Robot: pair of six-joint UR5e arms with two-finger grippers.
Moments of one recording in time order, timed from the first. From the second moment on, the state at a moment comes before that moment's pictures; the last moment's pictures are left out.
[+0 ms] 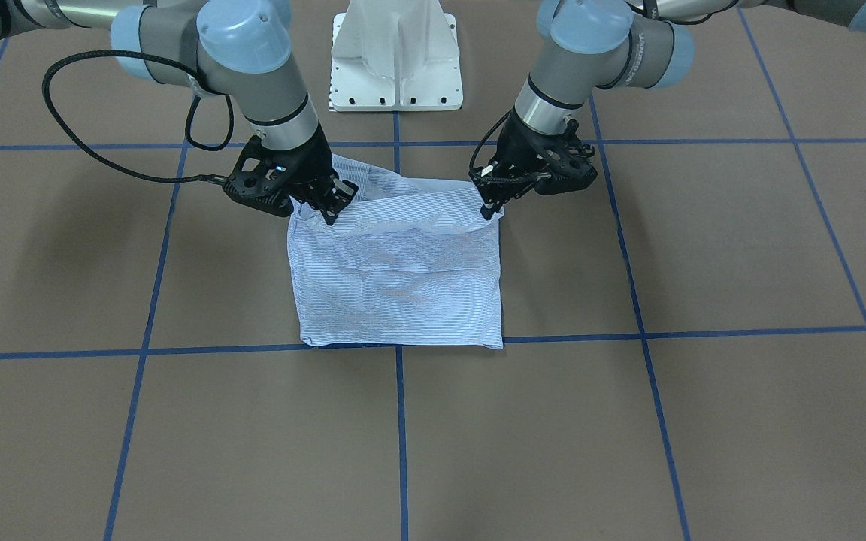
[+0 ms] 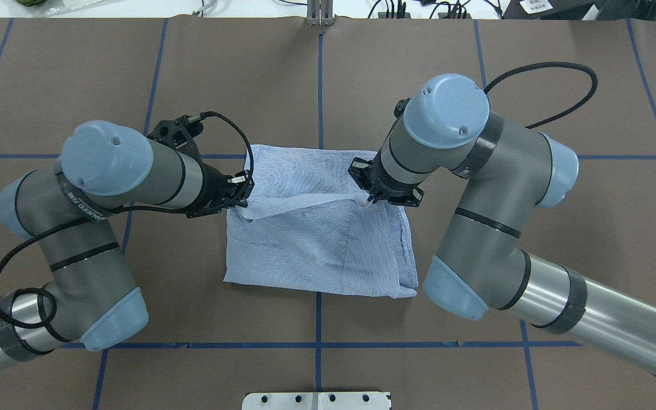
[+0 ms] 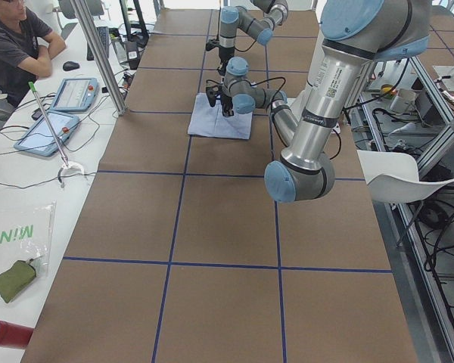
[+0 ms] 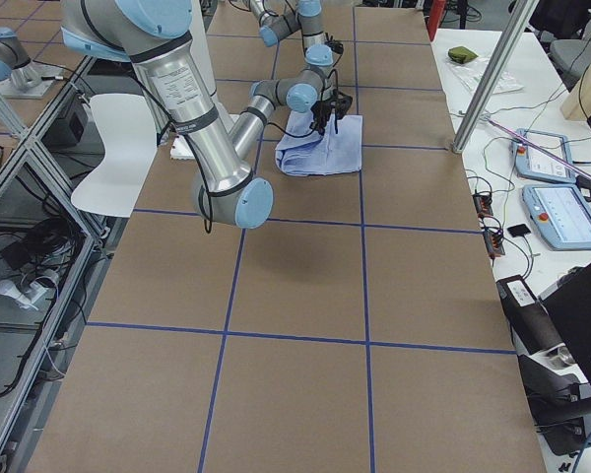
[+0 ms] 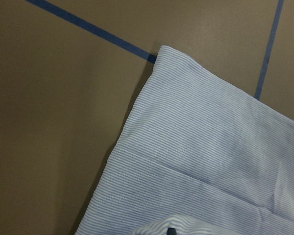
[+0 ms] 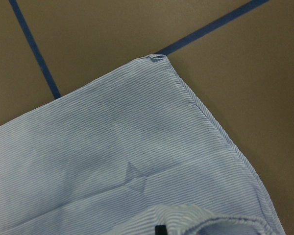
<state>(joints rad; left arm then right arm) -0.58 -2.04 -1.85 -1.89 -1.86 -1.64 0.60 -0.95 1.79 -1.57 1.94 1.64</state>
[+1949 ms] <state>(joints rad) -0.69 -2.09 -1.67 -2.00 -1.87 -1.63 0.74 -0.82 1.50 -1.39 2.00 1.48</state>
